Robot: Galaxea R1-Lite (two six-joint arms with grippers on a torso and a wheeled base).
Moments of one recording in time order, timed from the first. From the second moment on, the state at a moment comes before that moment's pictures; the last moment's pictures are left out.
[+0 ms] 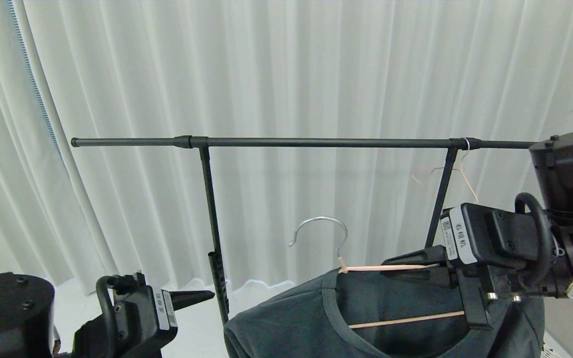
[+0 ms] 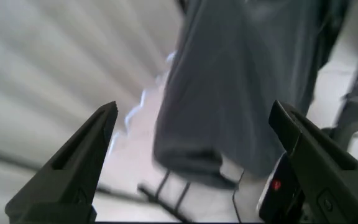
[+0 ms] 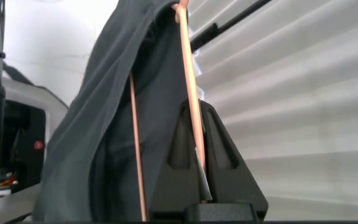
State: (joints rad) left arm -0.63 1.23 -0.27 -0.47 -0.24 0.40; right arm 0.76 1.42 -0.94 0.05 0.41 -0.76
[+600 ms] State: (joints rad) left arm -0.44 1.45 -0.23 -0.48 -0.27 0.39; right arm 0.75 1.37 -0.94 -0.02 0.44 -0.75
